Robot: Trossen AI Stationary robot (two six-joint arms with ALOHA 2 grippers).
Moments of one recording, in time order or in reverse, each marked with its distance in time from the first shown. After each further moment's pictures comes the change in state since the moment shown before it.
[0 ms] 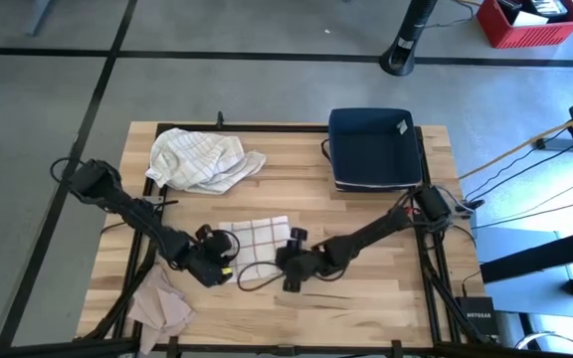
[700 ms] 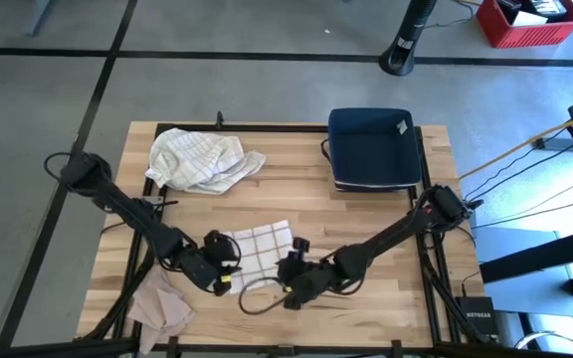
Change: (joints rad) left arm -0.023 -0.139 0.091 0.083 0.028 0.180; right arm 0.086 -0.087 0.126 -0.063 0.083 0.089
